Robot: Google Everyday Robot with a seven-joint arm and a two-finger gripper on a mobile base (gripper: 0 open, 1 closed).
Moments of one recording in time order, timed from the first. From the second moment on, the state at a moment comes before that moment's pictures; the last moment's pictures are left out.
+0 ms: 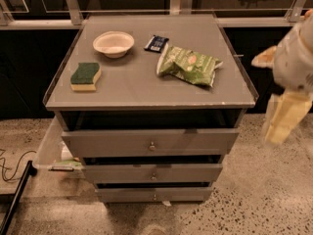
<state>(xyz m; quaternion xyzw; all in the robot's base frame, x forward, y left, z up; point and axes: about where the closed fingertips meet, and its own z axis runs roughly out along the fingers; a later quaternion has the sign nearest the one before) 0.430 -0.220 0.945 -0.62 0.76 -0.03 0.16</state>
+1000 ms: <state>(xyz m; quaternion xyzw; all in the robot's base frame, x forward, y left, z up) 0.404 -0.219 0.819 -0.67 0.72 0.01 0.19</state>
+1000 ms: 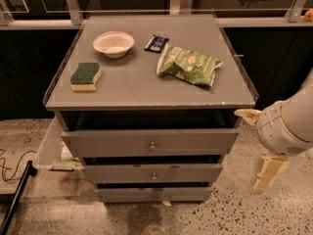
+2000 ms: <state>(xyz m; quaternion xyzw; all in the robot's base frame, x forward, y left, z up) 0.405 -0.213 0.662 -0.64 0.73 0.07 0.22</state>
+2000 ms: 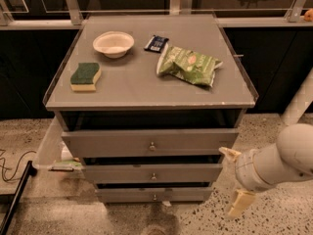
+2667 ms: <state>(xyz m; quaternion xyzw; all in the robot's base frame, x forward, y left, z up) 0.433 -0.200 0.620 -0.64 0.72 0.06 0.26</state>
